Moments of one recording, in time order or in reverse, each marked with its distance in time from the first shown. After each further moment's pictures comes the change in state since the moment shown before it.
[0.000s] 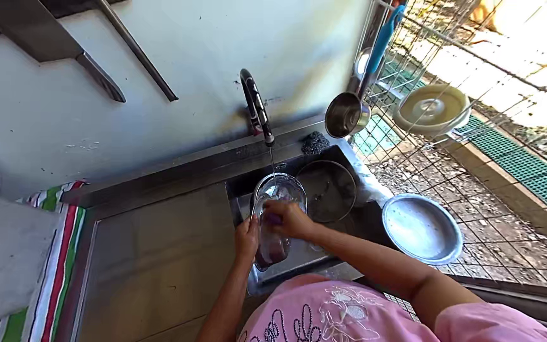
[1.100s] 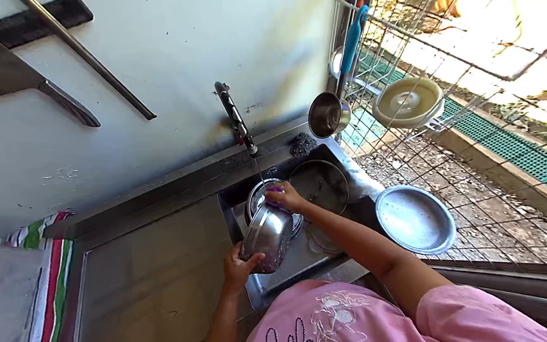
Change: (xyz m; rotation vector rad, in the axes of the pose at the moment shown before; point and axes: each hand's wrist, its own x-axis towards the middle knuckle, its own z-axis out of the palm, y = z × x) left_hand -0.016 -0.024 -0.026 0.001 -0.060 0.337; right_hand 0.048 0.047 -0.022 0.529 0.118 0.216
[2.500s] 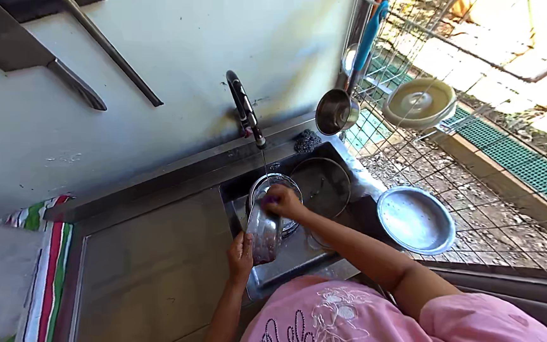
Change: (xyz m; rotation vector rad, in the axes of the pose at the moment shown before) left_hand -0.005 -0.019 0.014 0.108 0.170 0.114; right_hand -0.028 -0.007 0.022 -0.366 0.049 -0.114
